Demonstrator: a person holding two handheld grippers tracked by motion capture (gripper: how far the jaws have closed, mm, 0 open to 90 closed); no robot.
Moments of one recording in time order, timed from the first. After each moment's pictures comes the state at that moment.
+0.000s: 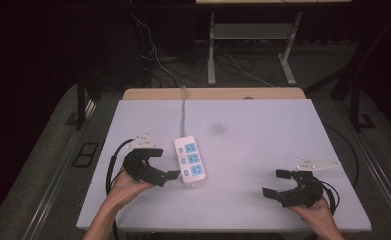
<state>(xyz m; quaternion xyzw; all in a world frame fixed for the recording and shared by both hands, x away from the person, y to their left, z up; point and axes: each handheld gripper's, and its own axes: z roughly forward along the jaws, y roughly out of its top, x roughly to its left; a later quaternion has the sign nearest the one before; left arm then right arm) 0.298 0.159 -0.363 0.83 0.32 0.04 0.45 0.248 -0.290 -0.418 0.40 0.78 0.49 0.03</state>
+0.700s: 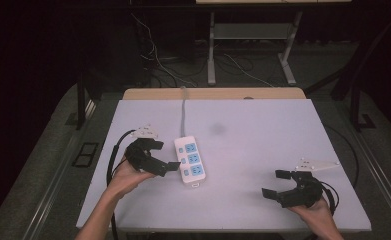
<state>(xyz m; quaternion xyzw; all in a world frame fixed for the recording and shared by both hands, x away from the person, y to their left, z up) 0.321 0.156 -0.357 0.84 0.32 0.04 0.43 0.248 -0.289 -0.419 0.39 0.78 0.49 0.03</state>
